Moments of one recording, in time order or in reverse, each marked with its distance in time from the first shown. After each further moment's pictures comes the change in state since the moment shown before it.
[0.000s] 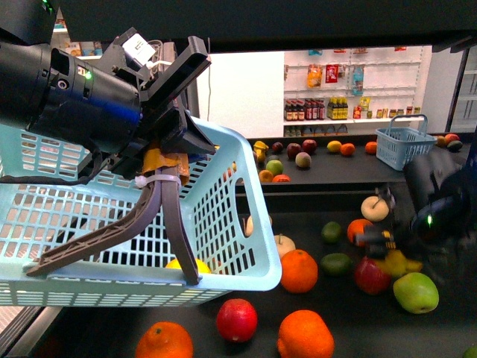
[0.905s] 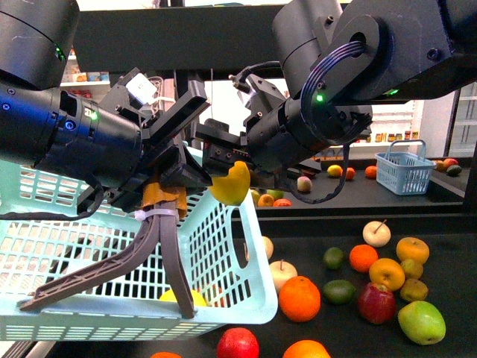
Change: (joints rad) left arm 0.001 0.002 -0.002 -0.001 -0.011 0.001; right arm 0.421 -0.426 -0.078 -0.085 -0.218 0.176
